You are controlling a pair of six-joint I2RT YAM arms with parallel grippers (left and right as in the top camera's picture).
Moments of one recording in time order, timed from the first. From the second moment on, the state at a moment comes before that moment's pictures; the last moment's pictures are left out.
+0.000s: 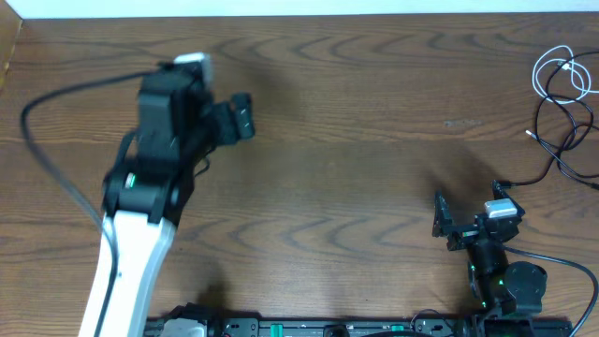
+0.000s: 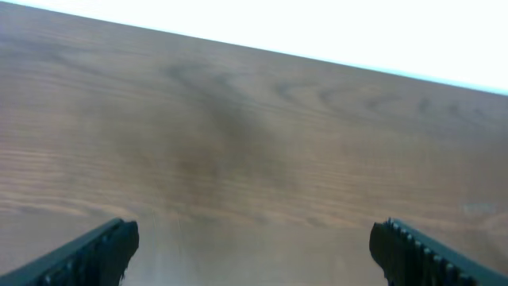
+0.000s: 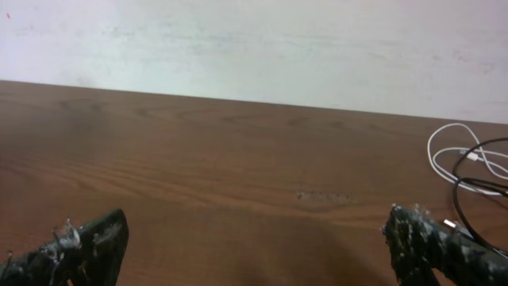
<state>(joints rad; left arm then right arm) -0.14 1.17 1.16 -0.60 0.05 -0.27 0.00 0.01 0.01 -0.06 -0.16 -0.01</state>
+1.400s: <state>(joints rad) 0.03 0.01 0.01 -0.09 0.06 0.13 0.00 0.01 0.01 -0.06 -0.16 -0.01</state>
